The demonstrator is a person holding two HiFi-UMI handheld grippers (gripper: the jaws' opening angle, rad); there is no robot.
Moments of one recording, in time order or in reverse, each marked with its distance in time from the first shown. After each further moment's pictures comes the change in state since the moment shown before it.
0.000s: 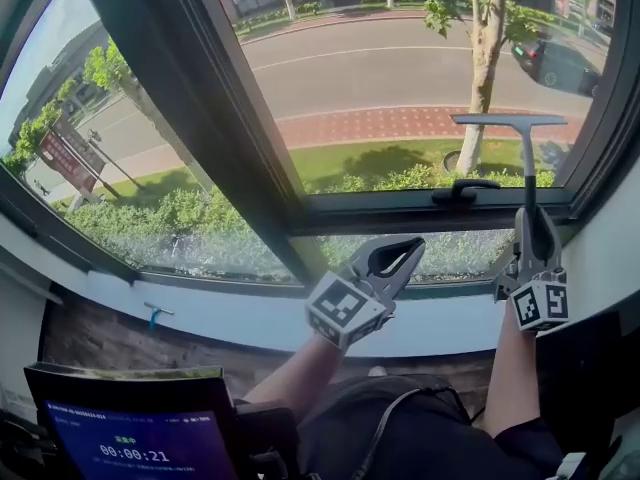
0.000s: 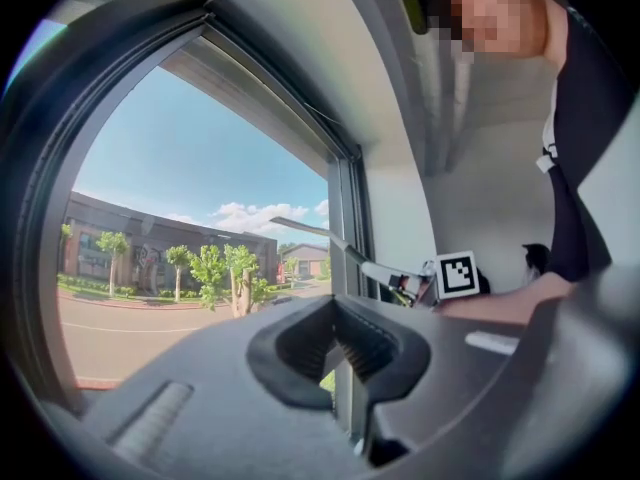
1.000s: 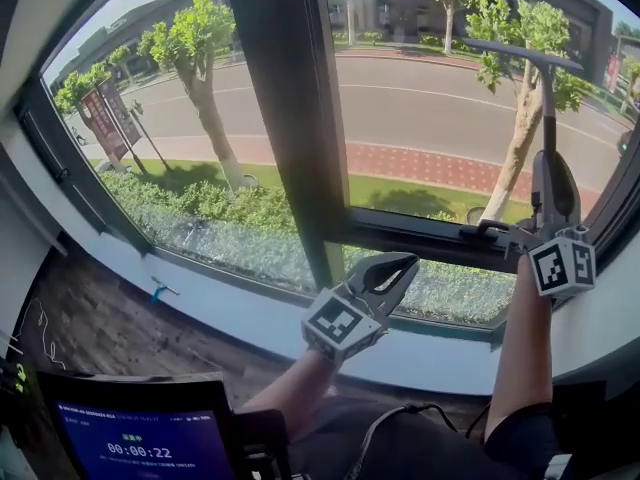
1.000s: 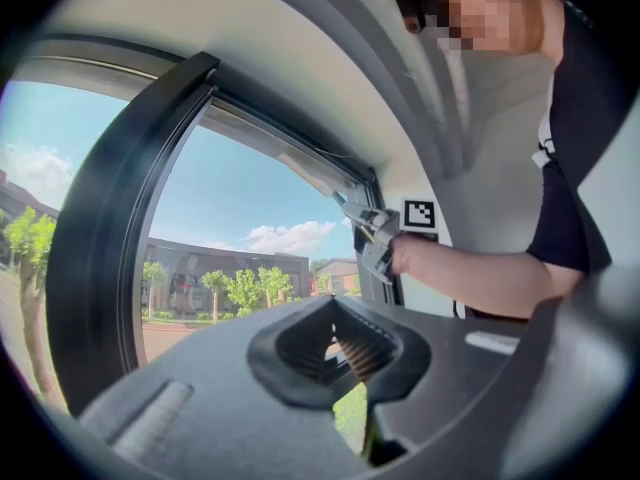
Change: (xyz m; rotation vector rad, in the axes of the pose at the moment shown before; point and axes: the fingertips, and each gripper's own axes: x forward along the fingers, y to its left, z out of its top) left arm -0.055 -0.012 0.044 0.083 -0.084 0.202; right arm 0.091 0.068 0.165 0.054 -0.270 0.226
